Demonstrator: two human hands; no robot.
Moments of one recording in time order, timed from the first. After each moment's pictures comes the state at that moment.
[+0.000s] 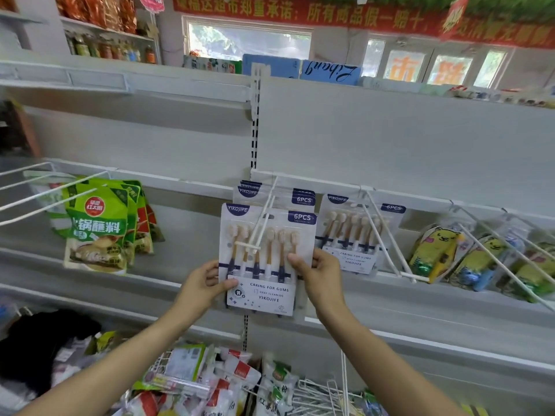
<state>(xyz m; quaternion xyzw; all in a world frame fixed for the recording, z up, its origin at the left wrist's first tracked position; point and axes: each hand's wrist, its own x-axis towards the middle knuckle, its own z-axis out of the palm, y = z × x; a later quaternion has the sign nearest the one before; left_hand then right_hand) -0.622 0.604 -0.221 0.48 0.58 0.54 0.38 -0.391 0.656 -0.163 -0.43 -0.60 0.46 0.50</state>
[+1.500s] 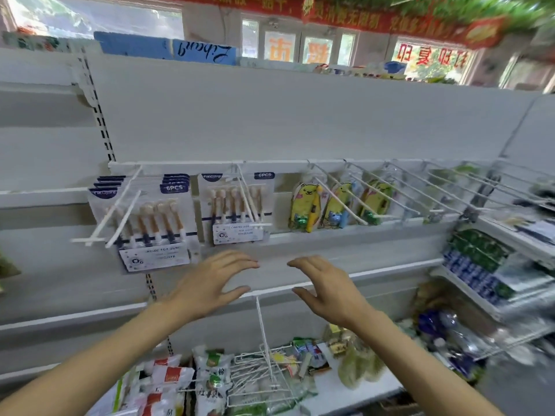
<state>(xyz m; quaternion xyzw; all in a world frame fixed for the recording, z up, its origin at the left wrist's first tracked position) -0.442 0.637 -0.201 0.91 0.34 0.25 0.00 -0.158 0.581 -0.185 -0.52 -0.83 -0.02 0.20</state>
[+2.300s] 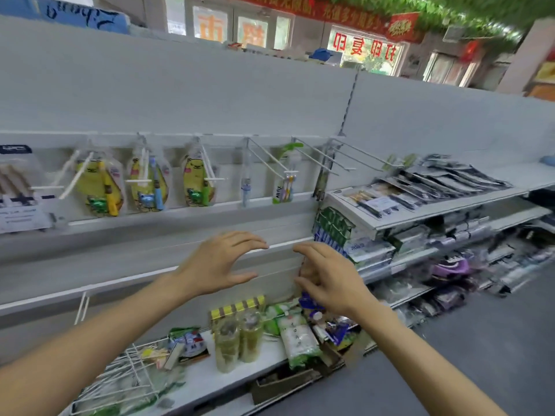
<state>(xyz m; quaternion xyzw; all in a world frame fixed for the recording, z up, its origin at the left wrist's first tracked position) 0.044 0.585 -0.185 0.94 0.22 0.27 0.02 0.302 0.469 -0.169 -0.59 -0.78 -0.04 0.21</state>
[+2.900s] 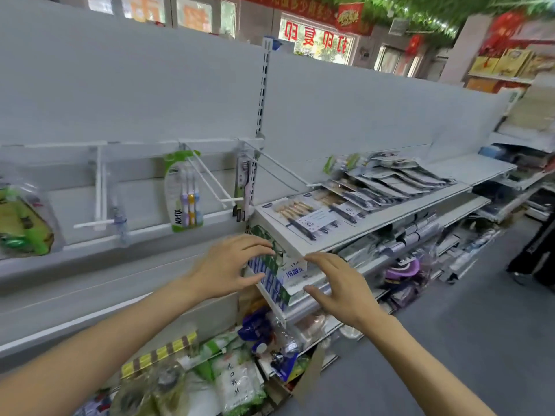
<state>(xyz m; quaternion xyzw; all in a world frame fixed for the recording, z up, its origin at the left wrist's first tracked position) 0.343 0.711 -0.204 0.95 0.17 0.26 0.06 0.573 0.546 -0.190 -0.69 -0.70 -0.04 0.18</state>
